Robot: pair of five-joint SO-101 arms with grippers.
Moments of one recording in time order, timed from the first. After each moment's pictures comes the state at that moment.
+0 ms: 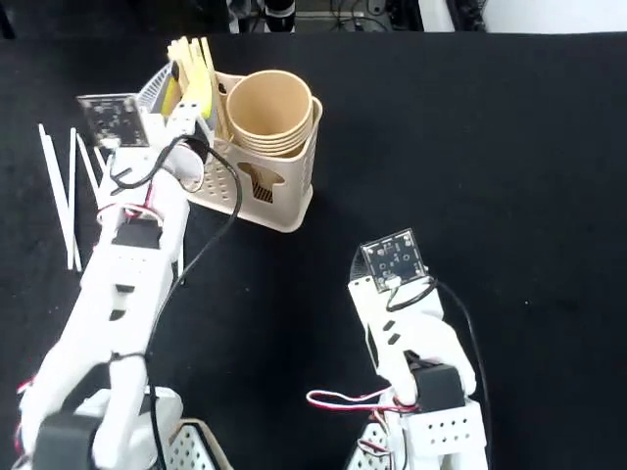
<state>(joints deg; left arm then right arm) 0.1 -29.8 48.3 -14.7 11.6 -9.1 -103.2 96.7 45.0 16.9</state>
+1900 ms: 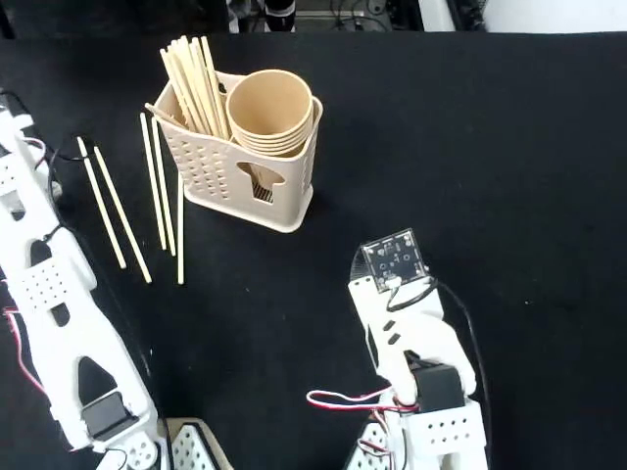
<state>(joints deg) -36.5 77.1 -93.3 98.5 -3.6 -9.1 -103.2 96.7 45.0 16.9</state>
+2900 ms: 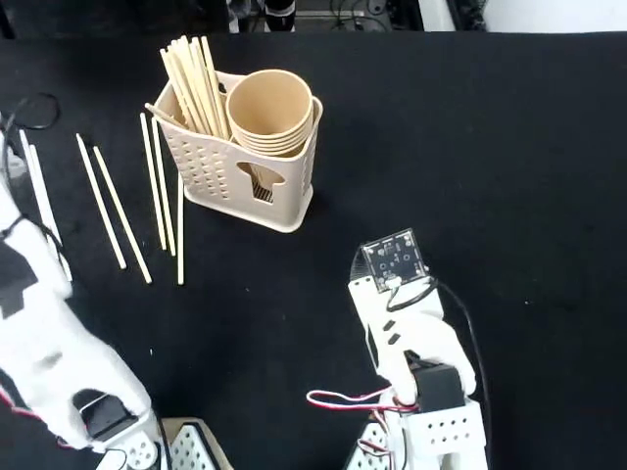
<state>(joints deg) -37.2 22.1 -43.5 98.9 1.3 -9.1 -103.2 96.7 45.0 16.9</state>
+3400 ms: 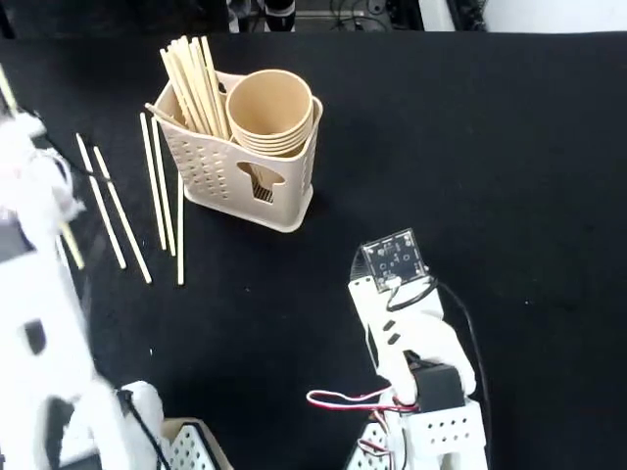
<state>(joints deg) -26.1 -42.4 28.4 53.5 1.1 -9.1 -103.2 96.7 45.0 16.9</state>
